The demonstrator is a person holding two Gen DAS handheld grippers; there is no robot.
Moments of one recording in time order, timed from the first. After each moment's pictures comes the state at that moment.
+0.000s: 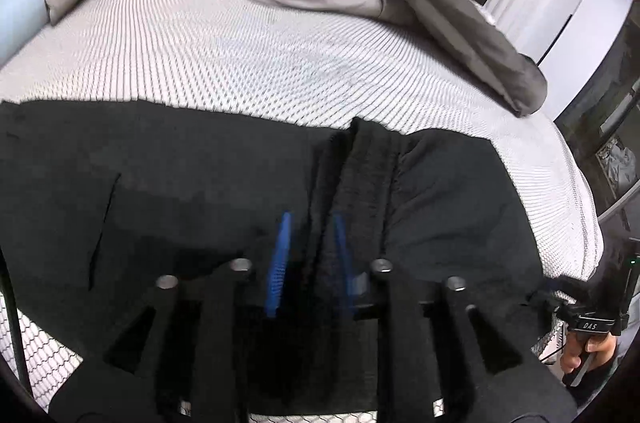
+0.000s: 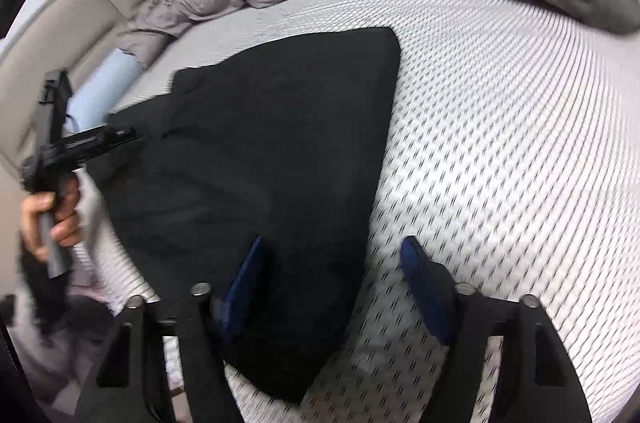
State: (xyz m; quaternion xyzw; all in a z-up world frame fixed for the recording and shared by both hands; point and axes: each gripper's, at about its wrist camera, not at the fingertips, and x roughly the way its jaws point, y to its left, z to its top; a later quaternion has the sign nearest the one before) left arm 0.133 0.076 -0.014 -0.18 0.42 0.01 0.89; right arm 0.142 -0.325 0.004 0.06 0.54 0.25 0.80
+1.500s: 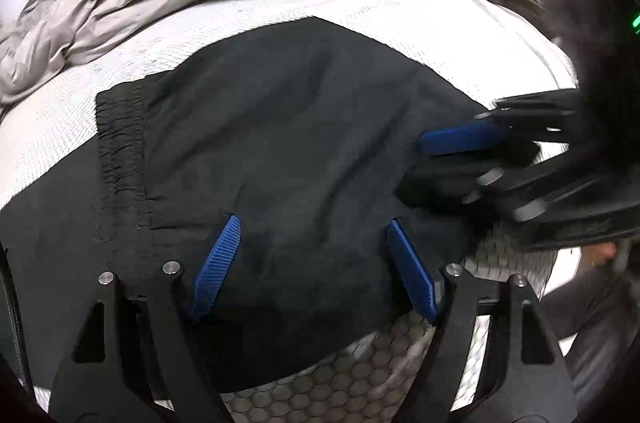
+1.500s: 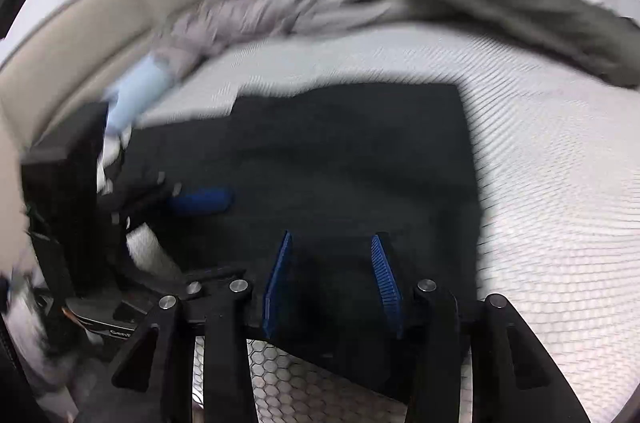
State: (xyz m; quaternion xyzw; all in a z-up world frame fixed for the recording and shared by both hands) left arm 0.128 -0.122 -0.060 0.07 0.42 -0.19 0.88; right arm 0.163 -0.208 0.007 -0.03 0.49 0.26 0.83
